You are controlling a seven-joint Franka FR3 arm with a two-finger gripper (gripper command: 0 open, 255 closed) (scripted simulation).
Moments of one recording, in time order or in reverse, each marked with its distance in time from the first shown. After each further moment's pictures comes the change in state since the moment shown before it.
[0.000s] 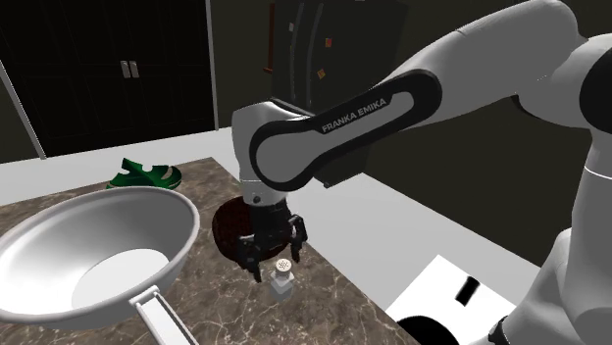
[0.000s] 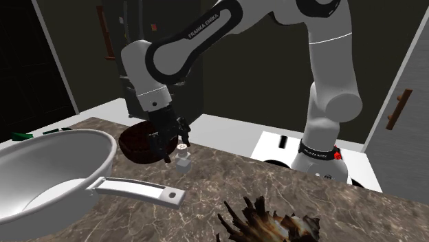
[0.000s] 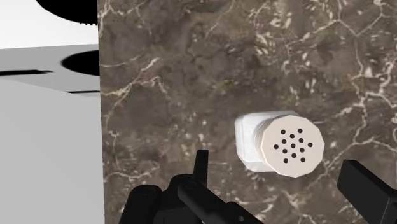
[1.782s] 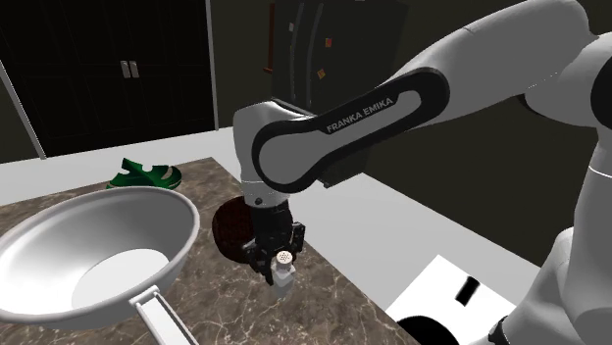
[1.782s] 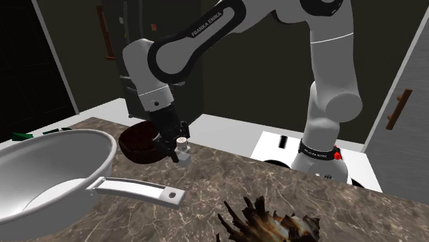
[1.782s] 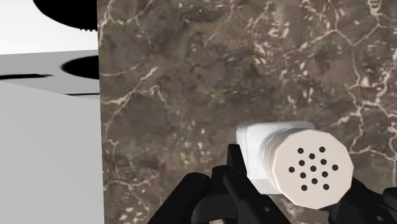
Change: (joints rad) arm 0.002 -0.022 0.006 -0.023 0.011 0.004 0.004
